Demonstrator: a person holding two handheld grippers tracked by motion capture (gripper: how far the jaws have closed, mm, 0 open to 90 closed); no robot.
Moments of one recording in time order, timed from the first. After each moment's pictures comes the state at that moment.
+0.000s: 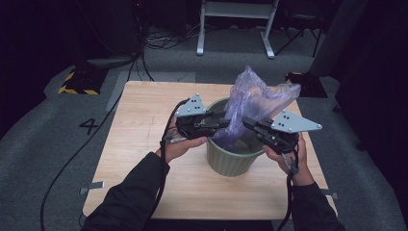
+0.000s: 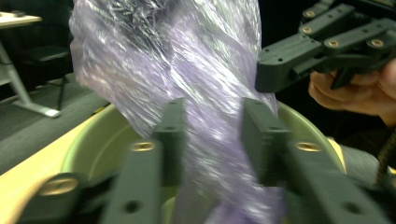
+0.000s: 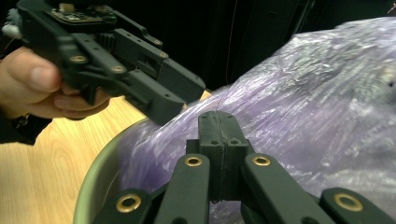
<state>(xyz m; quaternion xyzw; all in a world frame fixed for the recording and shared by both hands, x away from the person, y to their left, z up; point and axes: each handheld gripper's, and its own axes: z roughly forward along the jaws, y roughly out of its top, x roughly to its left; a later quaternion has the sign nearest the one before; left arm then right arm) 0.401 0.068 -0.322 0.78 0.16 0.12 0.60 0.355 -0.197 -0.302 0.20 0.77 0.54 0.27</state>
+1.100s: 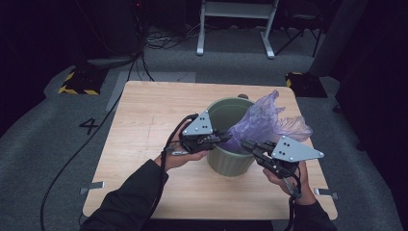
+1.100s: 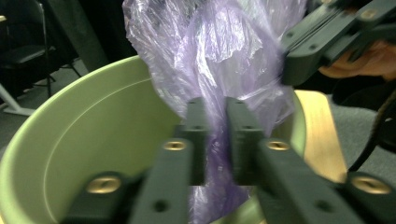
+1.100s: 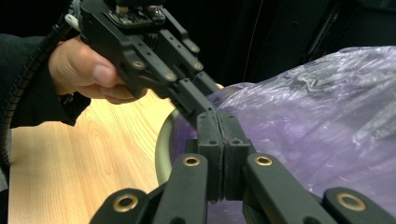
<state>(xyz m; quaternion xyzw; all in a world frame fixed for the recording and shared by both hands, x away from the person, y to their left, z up) 0.376 0.058 -0.335 0.82 0.10 0.14 0.54 0.311 -0.198 -0.326 0.15 0.78 0.55 0.27</state>
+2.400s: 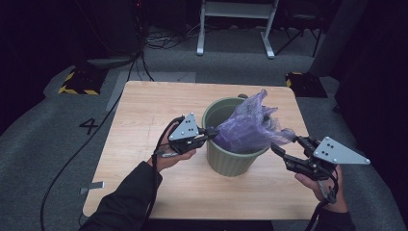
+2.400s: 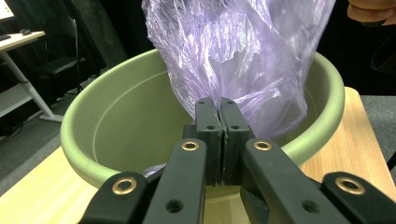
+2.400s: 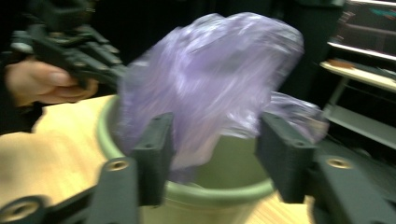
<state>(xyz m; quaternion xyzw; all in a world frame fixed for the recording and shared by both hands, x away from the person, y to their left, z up) 0.380 0.087 -0.354 0.80 0.10 0.18 0.56 0.301 -0.271 -0.320 0.22 0.74 0.56 0.30</state>
